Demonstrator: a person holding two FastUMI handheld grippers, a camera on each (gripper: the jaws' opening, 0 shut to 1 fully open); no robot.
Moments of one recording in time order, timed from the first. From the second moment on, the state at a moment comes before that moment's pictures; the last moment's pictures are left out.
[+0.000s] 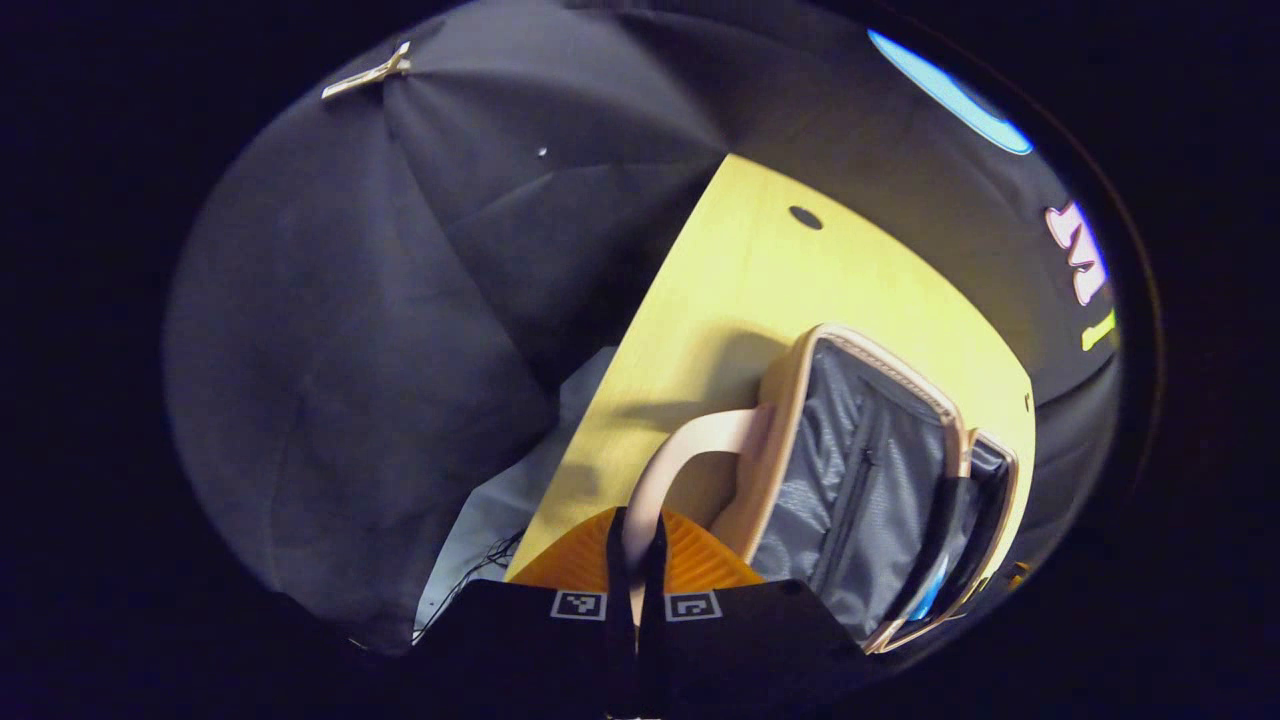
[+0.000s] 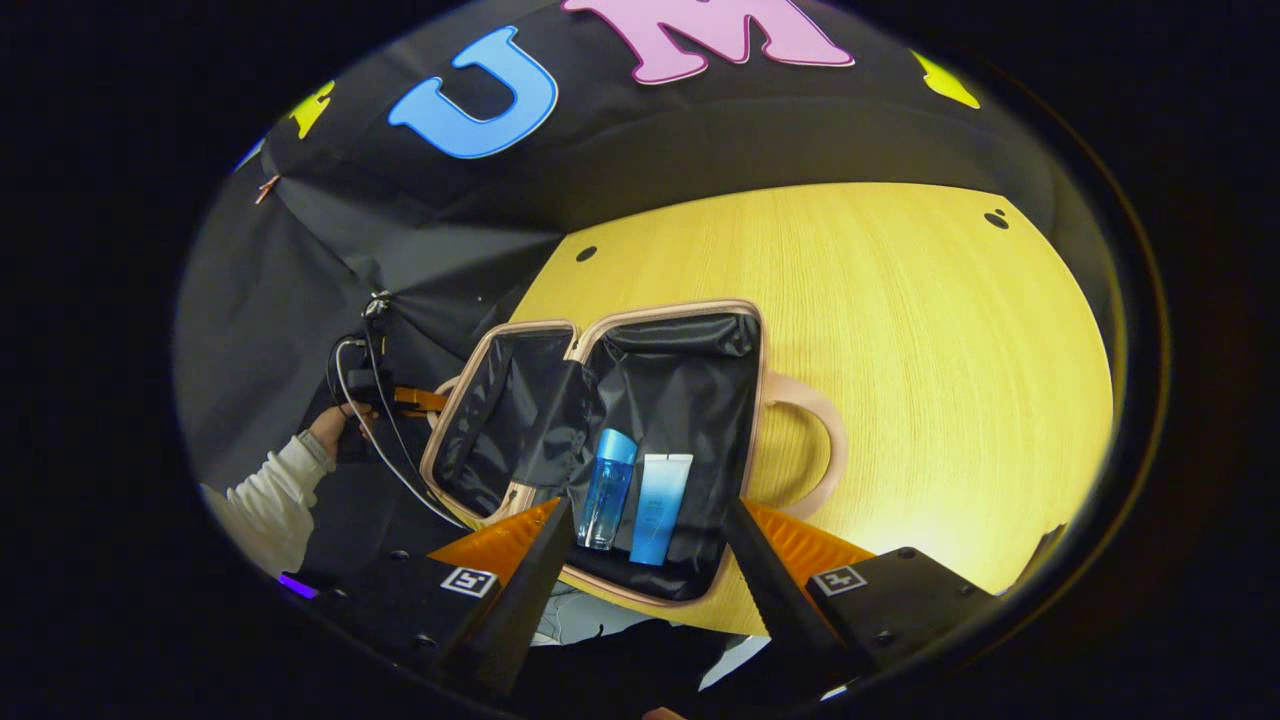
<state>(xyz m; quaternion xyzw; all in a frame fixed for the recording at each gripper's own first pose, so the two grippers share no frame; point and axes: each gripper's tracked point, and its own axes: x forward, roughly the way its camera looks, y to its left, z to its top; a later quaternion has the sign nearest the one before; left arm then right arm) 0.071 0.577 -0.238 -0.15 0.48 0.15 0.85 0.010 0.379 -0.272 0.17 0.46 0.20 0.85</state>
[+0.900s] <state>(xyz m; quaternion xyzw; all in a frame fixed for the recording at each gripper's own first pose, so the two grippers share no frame) 0.084 0.354 0.013 -0.21 0.31 -0.09 0.92 0.000 0.321 -0.201 0.17 0.36 0.22 0.89</state>
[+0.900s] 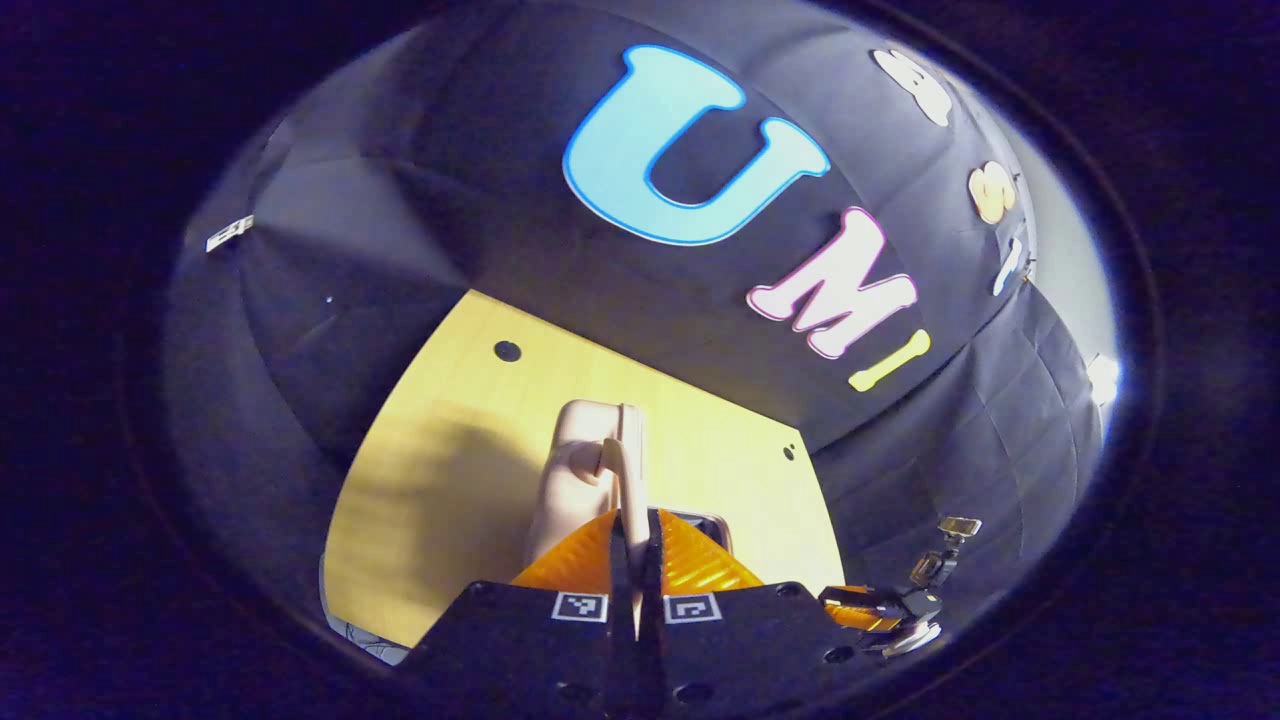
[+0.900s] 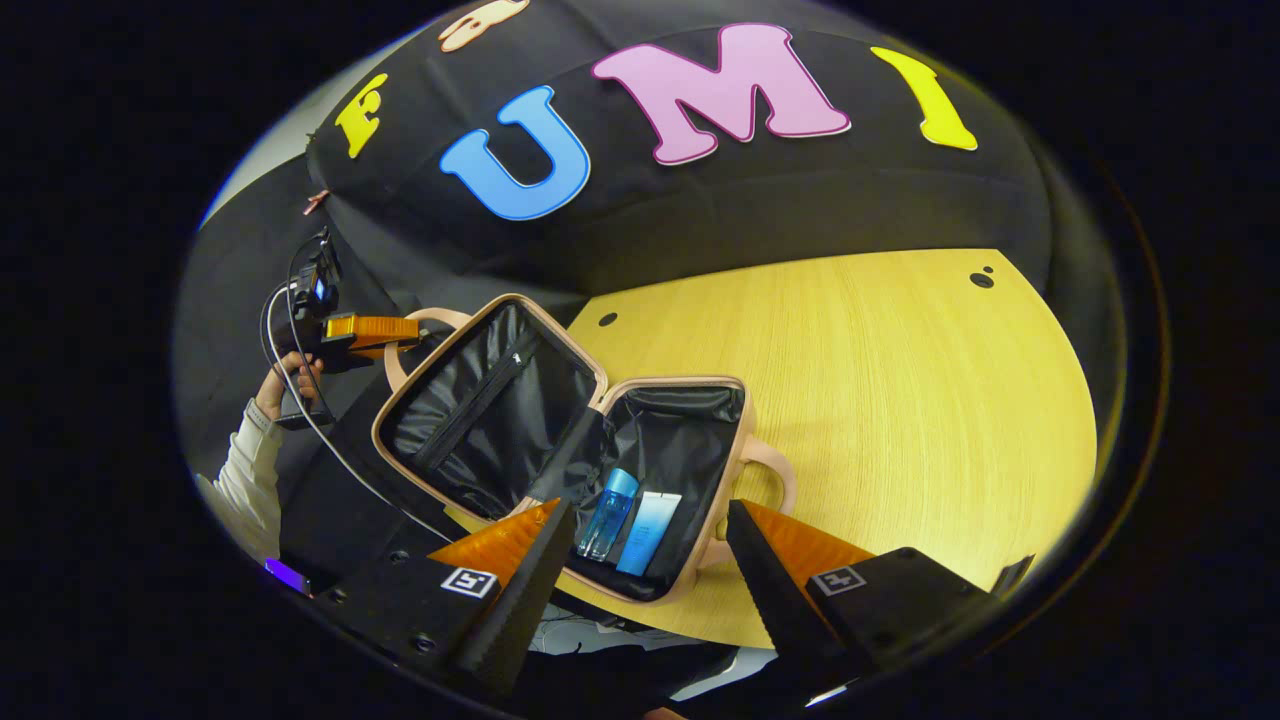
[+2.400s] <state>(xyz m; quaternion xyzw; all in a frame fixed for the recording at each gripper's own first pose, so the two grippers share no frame) 0.087 0.031 -0.221 0.03 0.44 -0.08 0.90 -0.011 0.112 -0.198 0.13 0.32 0.13 0.93</state>
